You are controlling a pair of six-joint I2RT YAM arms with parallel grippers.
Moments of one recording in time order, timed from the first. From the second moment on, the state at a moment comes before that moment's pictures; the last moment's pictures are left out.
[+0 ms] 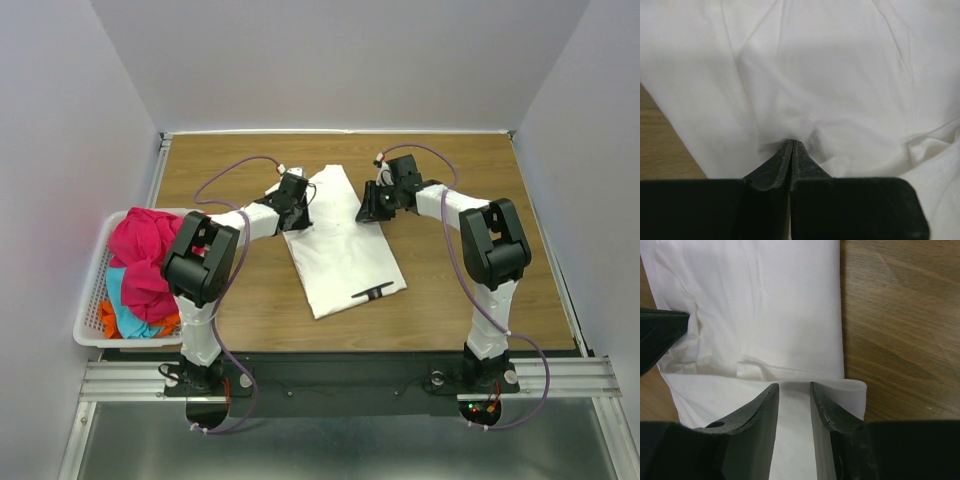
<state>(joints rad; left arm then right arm) -0.49 1.92 1.18 -0.10 -0.12 -0.48 0.33 2.02 1.38 -0.23 -0.43 0.34</state>
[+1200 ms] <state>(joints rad) -0.54 1.59 0.79 -0.10 0.03 -0.74 0.33 1.46 0.65 -0.22 -0.49 0.48</state>
